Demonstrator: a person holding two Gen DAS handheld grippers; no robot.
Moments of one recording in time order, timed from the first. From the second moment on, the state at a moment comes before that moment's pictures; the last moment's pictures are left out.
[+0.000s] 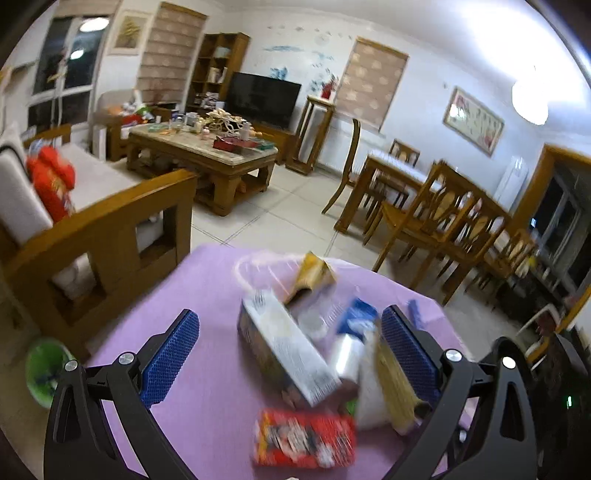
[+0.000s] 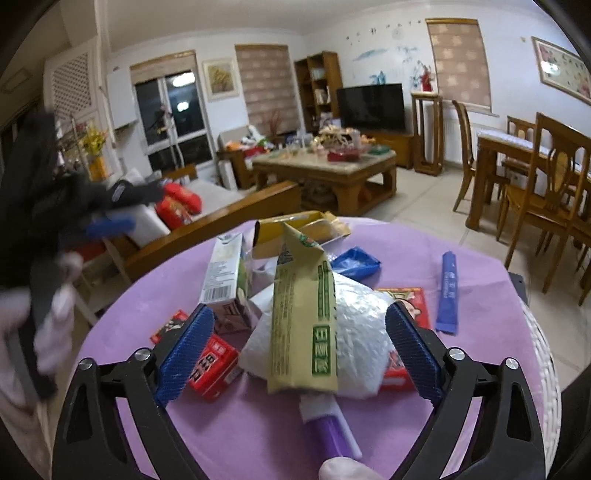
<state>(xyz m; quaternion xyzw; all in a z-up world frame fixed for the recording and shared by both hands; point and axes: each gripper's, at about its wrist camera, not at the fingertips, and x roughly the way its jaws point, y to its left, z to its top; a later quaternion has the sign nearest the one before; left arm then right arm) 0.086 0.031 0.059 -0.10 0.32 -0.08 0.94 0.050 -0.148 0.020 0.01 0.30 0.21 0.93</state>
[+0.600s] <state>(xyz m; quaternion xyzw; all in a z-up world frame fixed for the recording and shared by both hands) 0.216 -0.010 0.002 -0.03 0.44 -0.14 0.89 0.063 -0.165 0.000 -0.01 0.30 0.20 0.93</state>
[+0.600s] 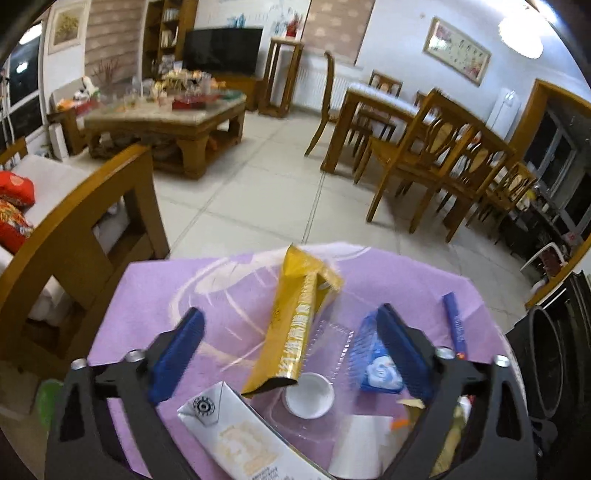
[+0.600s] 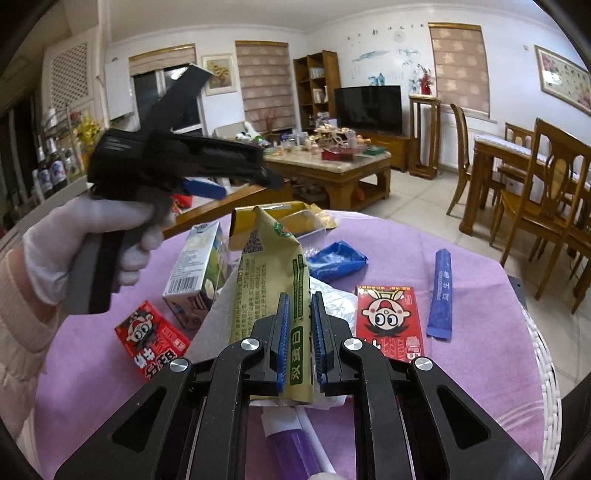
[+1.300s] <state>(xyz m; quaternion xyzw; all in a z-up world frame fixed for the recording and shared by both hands) 0.192 0.039 0.017 -0.15 0.39 -0.18 0.89 0.067 -0.165 0.000 0.00 0.31 0.21 0.93</state>
